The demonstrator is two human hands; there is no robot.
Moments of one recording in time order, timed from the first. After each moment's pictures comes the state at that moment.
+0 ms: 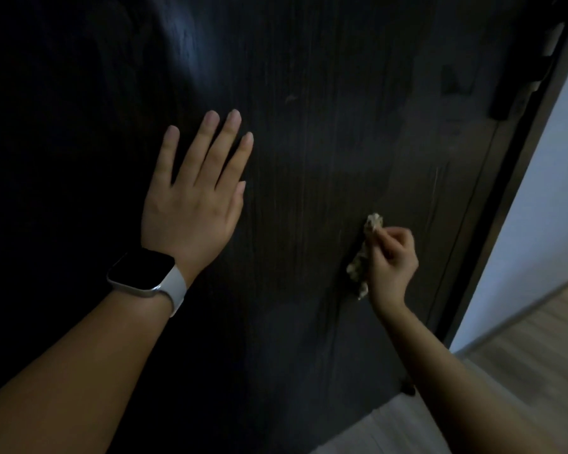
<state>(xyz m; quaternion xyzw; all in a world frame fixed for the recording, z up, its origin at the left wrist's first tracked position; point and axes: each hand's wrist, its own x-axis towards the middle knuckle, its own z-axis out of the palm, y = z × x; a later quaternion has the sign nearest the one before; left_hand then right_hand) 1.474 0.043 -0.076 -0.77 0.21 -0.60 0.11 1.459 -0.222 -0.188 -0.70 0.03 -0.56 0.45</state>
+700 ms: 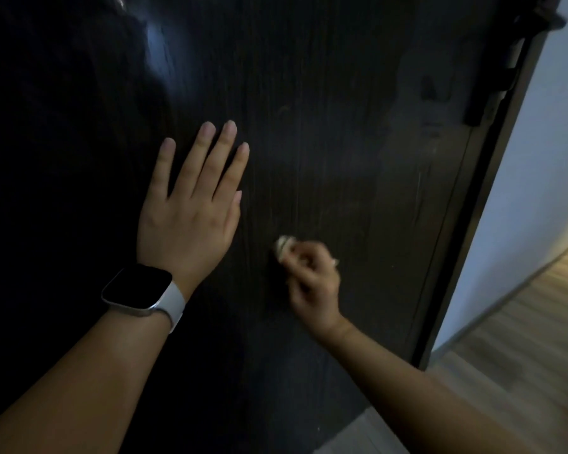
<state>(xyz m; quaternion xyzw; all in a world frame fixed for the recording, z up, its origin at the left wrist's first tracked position) 1.476 0.043 -0.076 -0.76 0.22 -0.61 0.09 1.467 -0.143 -0.197 -0.74 -0.21 -0.58 0.26</state>
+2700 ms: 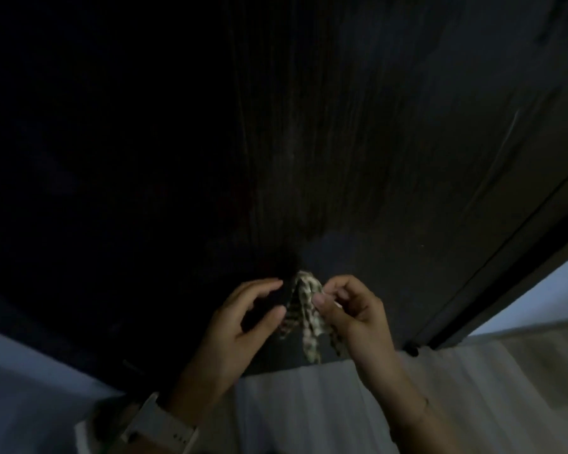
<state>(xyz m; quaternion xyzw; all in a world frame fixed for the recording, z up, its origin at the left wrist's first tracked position) 1.389 -0.075 -0.240 -0.83 0.08 -0.03 -0.55 1.410 -0.260 -0.250 -0.63 -0.08 -0.02 0.78</state>
